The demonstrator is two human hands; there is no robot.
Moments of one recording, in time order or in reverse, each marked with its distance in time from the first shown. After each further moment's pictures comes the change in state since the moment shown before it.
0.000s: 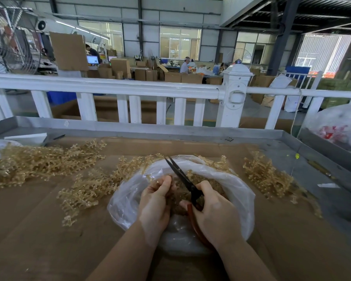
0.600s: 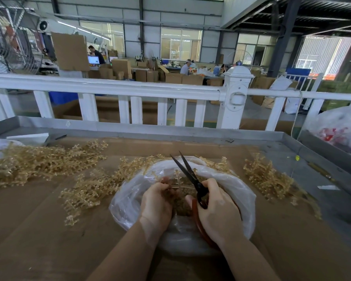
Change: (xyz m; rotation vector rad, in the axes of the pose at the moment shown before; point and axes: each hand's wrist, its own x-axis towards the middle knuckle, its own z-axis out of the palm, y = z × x) left_hand 0.001 0.003 0.000 -0.007 0.010 -0.070; right_hand 0.004 0.000 -0.003 0.081 -0.031 0.121
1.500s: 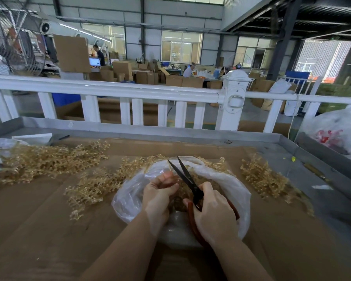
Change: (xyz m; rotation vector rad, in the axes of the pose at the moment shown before) left_hand -0.002 -0.003 0.003 0.173 0.016 0.127; right_hand -0.013 -0.006 -0.002 -0.120 -0.023 -0.003
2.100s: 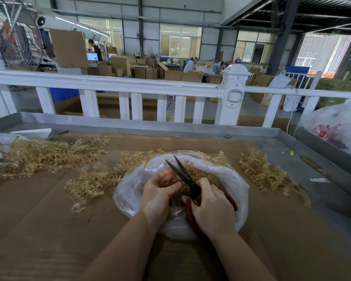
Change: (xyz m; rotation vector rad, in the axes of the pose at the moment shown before) left_hand 0.000 -0.011 -0.014 -0.005 -0.180 0.109; right_hand -0.002 0.008 0.010 -0.069 -0.007 0.000
